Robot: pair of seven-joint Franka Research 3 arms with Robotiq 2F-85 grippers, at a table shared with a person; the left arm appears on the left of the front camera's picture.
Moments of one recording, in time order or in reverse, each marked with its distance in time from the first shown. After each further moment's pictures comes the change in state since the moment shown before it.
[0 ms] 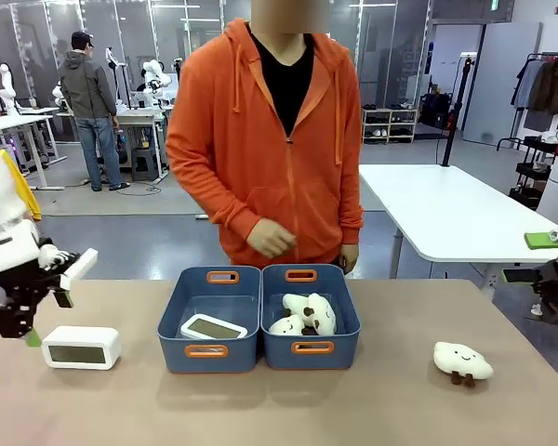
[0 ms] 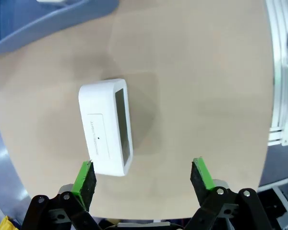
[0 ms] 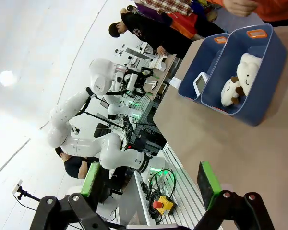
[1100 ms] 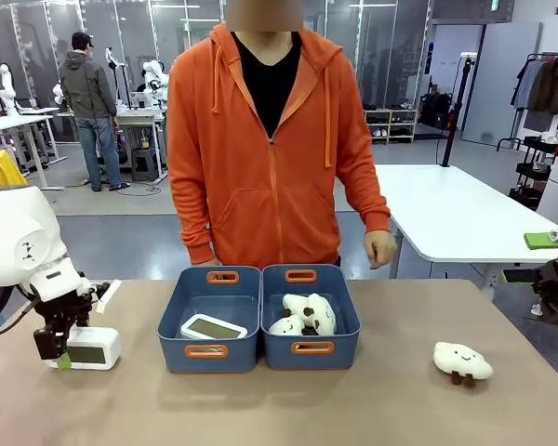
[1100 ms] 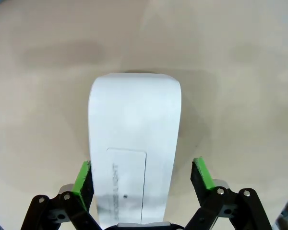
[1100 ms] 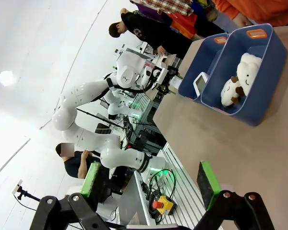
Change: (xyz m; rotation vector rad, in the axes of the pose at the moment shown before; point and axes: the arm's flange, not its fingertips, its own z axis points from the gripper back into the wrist) left arm -0.025 0.056 -0.118 -0.117 -0.001 0.128; right arm 0.000 0.000 0.000 0.000 0.000 0.000
